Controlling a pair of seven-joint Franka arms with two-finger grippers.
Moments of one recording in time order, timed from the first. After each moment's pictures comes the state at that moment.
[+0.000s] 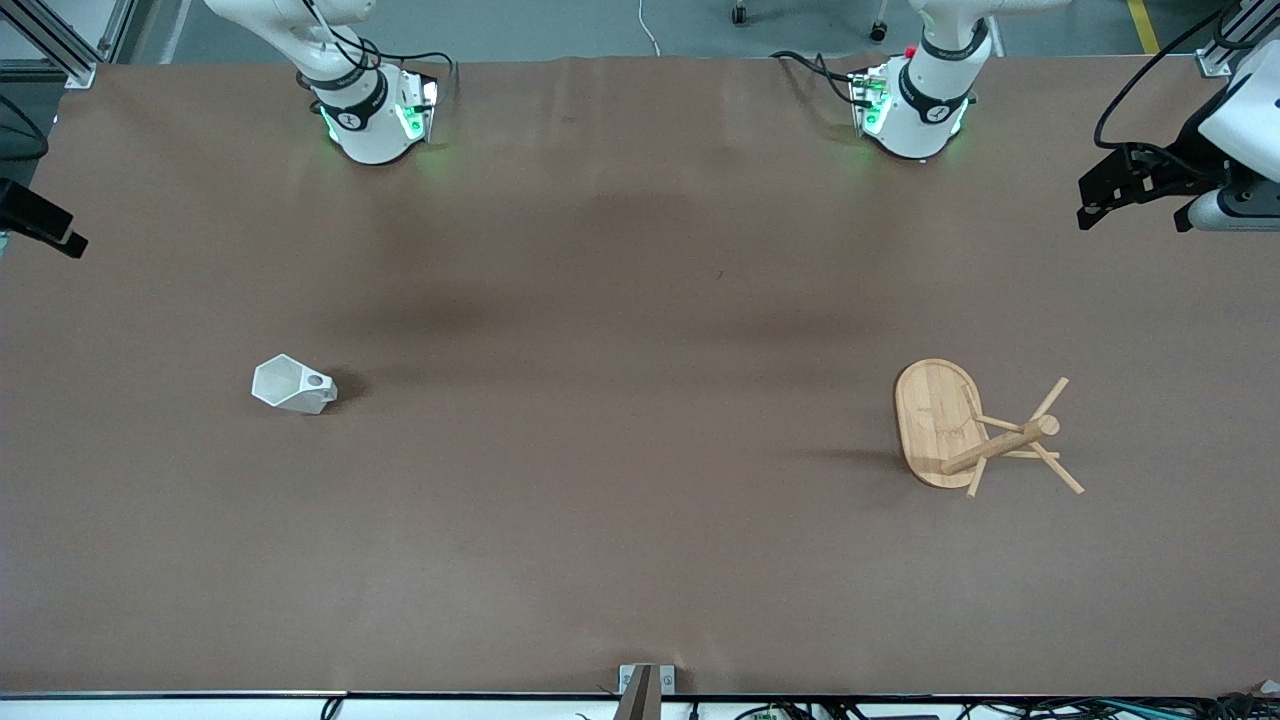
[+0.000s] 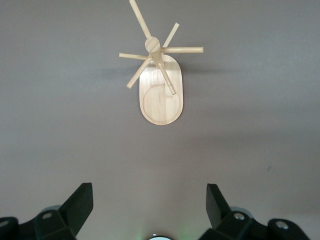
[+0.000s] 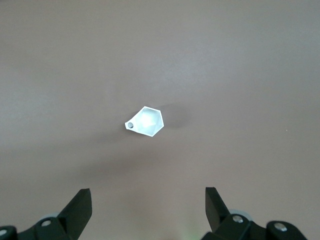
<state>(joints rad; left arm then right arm) 0.02 -0.08 -0.11 -1.57 0.01 1.49 -0.04 -0.04 -0.03 -0.07 -1.50 -0.02 1.47 0.07</state>
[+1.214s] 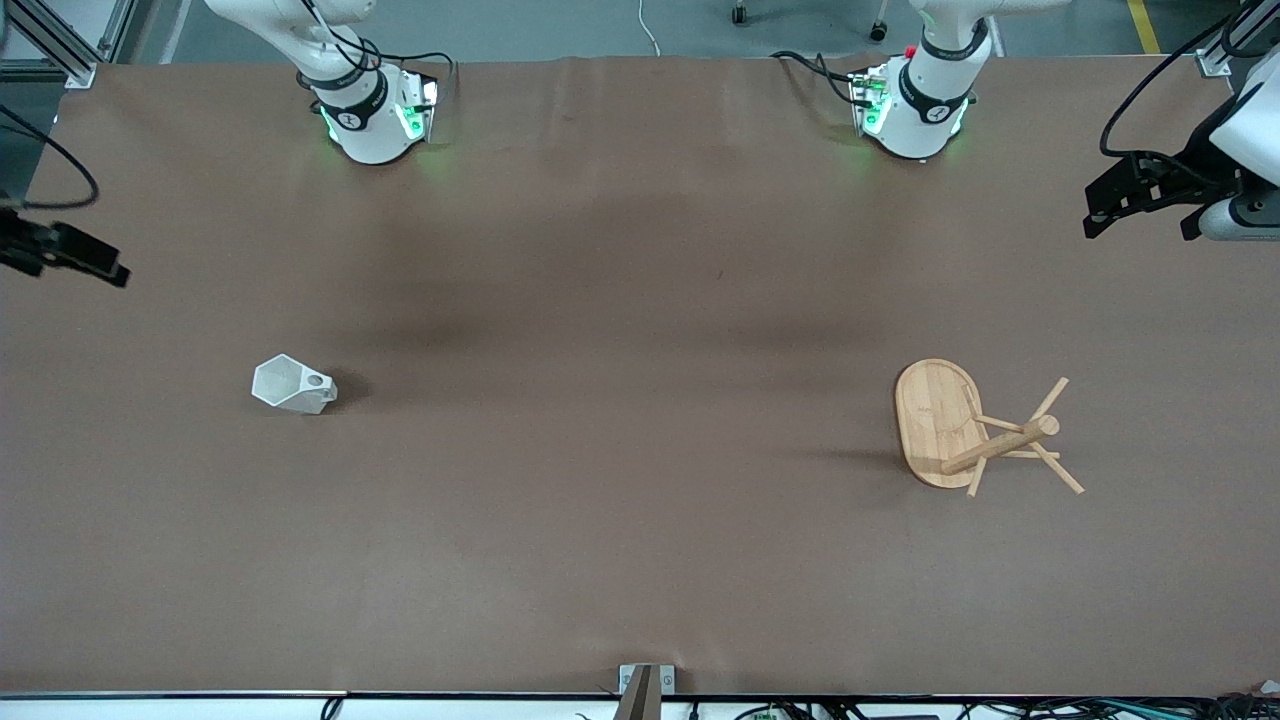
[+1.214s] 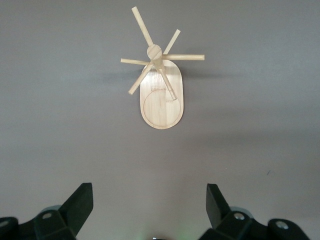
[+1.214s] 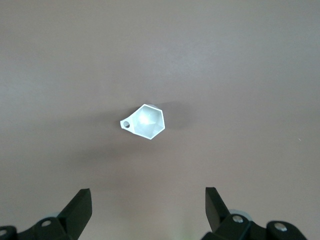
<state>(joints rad) 0.02 -0.05 -0.11 -1.54 0.01 1.49 -0.04 -0.04 0.03 -0.07 -1.67 -0.02 1.64 -0.02</state>
